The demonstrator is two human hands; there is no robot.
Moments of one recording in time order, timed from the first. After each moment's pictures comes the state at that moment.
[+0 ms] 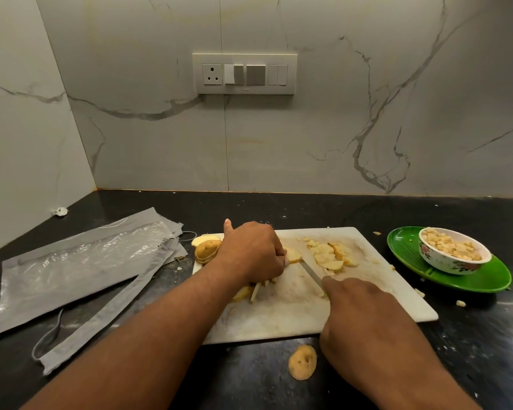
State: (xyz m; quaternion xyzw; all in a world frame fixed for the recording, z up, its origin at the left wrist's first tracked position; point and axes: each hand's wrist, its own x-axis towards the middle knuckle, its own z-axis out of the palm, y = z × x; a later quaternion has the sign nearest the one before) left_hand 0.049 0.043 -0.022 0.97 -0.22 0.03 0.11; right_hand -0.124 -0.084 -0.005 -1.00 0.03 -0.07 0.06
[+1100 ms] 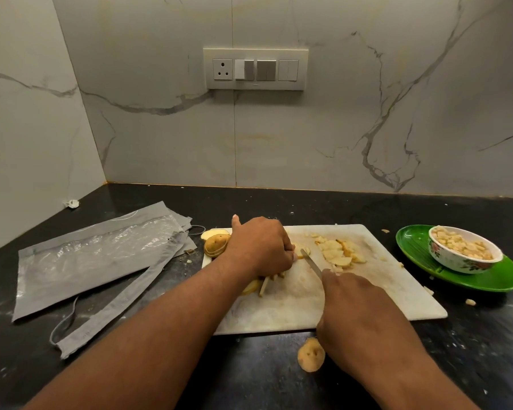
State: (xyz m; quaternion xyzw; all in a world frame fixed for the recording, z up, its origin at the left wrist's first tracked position) left_hand 0.049 0.044 -0.024 0.97 -0.21 0.04 0.11; right_hand -0.113 -0.073 -0.016 -0.99 0.03 -0.08 0.06
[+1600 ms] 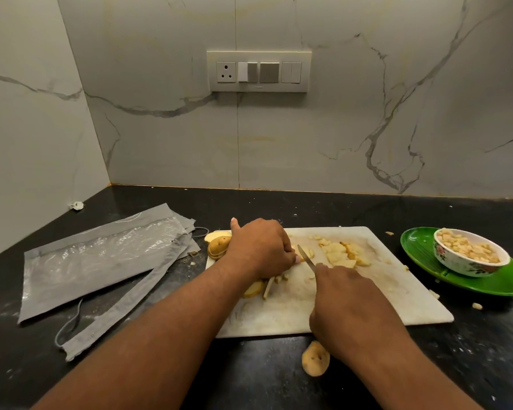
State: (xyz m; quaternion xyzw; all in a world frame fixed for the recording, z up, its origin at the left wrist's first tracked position) left_hand 0.051 0.048 -0.025 0.97 -0.19 0.04 0.14; right_hand -0.098 -0.064 -0.012 -0.99 0.03 -0.08 0.07
